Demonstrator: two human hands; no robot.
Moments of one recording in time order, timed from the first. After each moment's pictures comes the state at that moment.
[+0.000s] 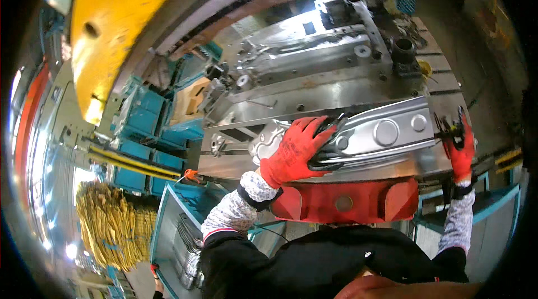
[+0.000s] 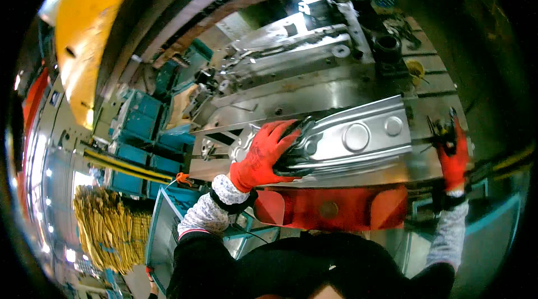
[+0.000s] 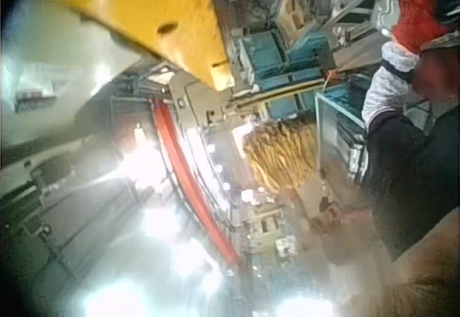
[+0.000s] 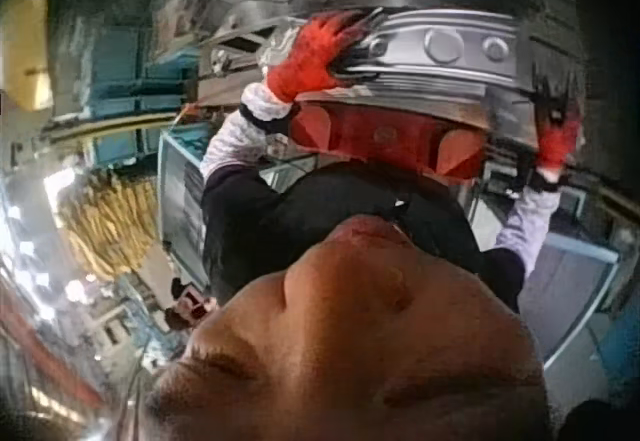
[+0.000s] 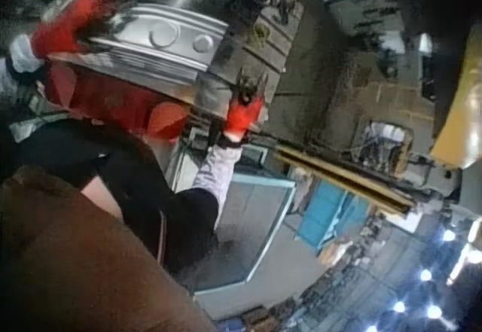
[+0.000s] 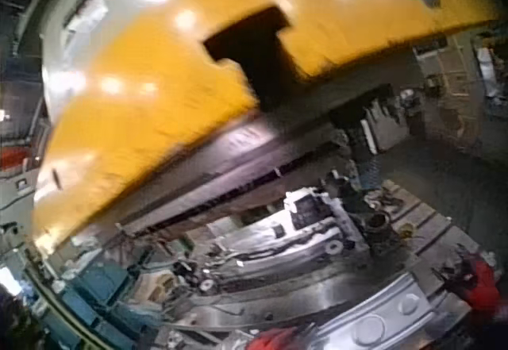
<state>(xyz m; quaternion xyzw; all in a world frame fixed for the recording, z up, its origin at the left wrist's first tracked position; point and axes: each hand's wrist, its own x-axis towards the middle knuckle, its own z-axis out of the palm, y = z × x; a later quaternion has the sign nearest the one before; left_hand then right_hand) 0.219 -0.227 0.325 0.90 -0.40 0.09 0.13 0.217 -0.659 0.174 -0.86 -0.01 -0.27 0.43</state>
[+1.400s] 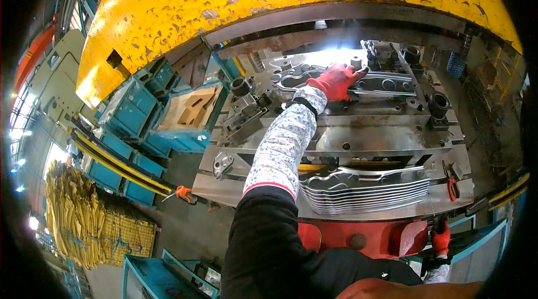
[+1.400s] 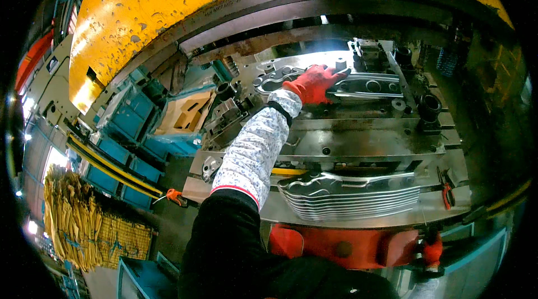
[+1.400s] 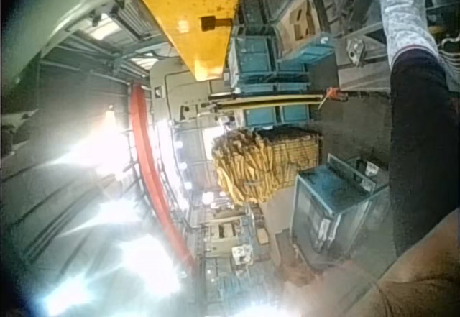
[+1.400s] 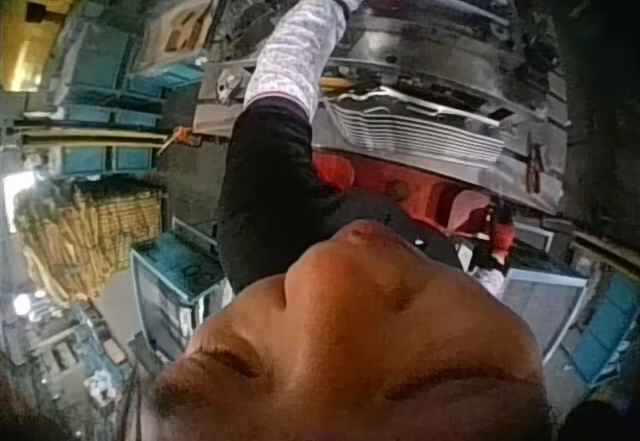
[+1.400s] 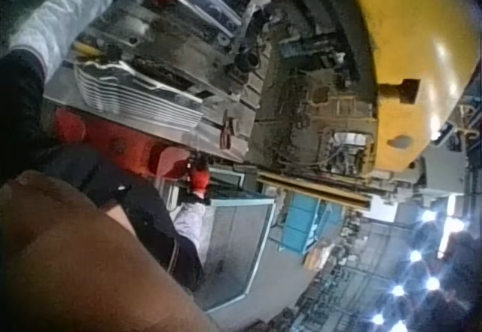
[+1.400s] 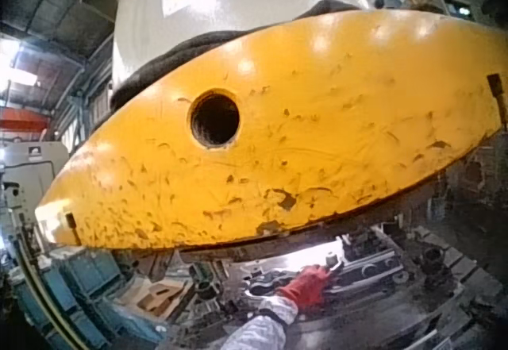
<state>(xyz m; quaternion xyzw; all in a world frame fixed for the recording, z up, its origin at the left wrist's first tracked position) 0.468 -0.159 0.337 0.87 -0.44 0.19 -0.10 0.097 -0.670 -0.002 -0.78 0.14 -0.05 0.61</state>
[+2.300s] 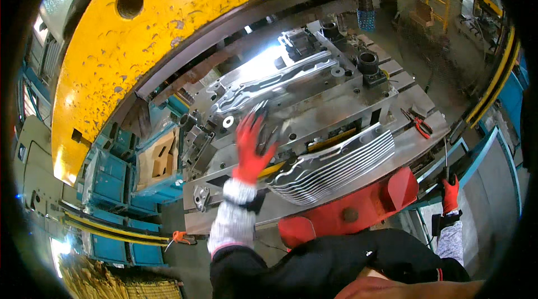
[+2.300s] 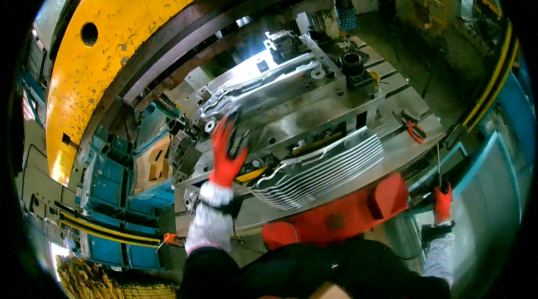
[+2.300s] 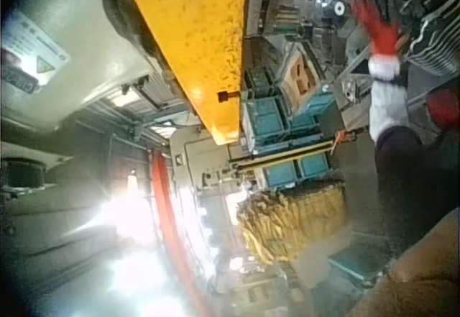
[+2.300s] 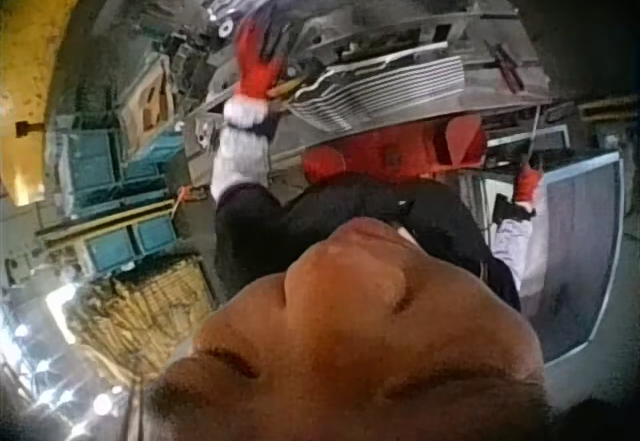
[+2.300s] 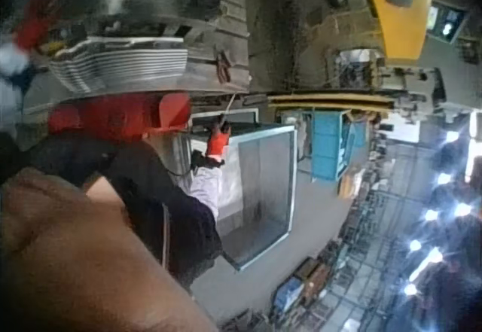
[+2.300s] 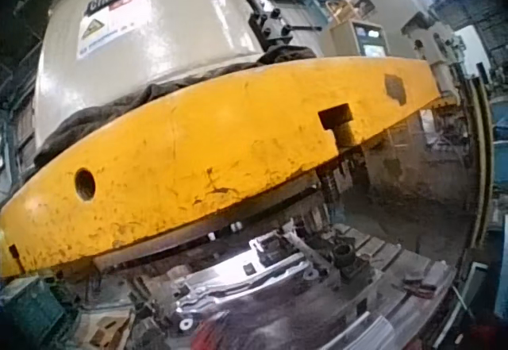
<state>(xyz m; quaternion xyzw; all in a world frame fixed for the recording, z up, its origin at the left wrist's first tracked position) 0.295 -0.122 0.298 0.84 -0.35 0.33 0.25 0.017 -0.649 0.065 -0.66 0.36 -0.29 0.60</state>
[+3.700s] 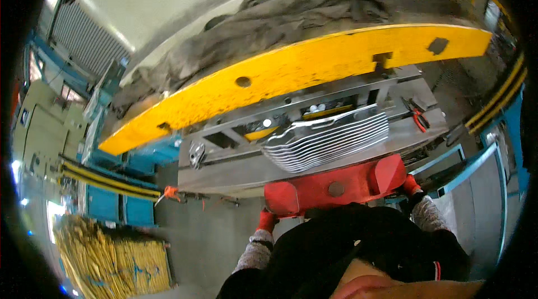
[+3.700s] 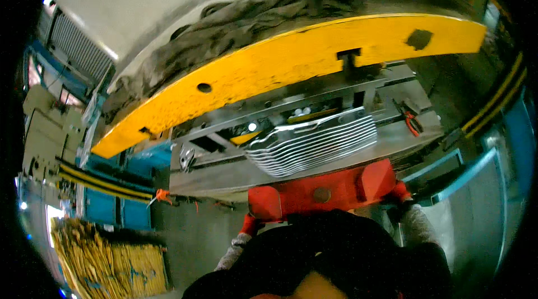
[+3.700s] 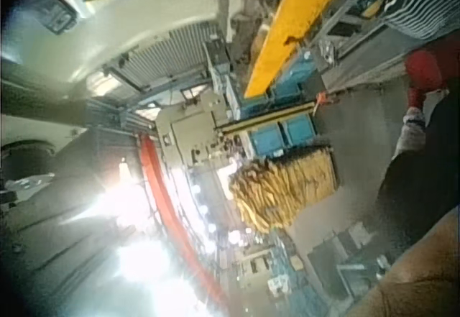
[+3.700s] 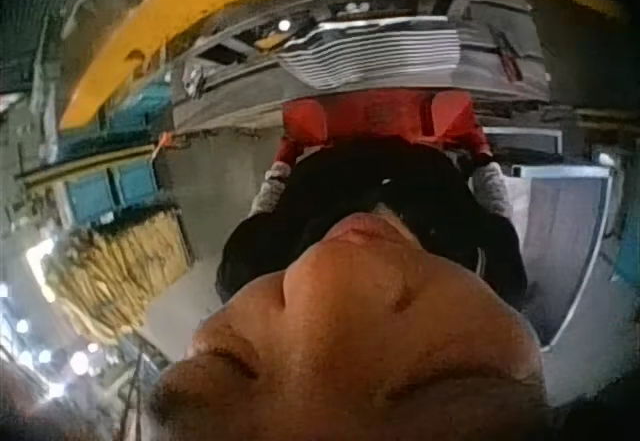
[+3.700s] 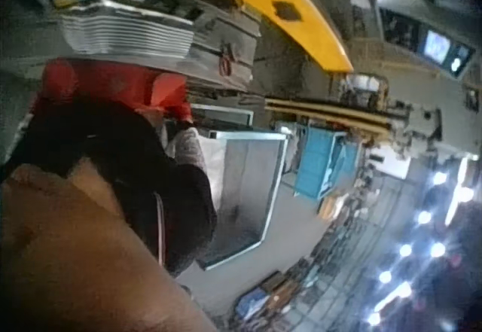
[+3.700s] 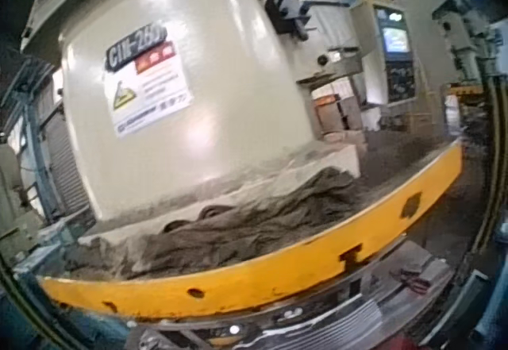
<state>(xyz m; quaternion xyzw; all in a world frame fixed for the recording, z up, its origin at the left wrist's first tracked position) 0.024 -0.051 -0.003 0.63 0.35 -0.16 0.68 0.075 -0.641 -0.081 -0.72 0.24 0.14 0.63</state>
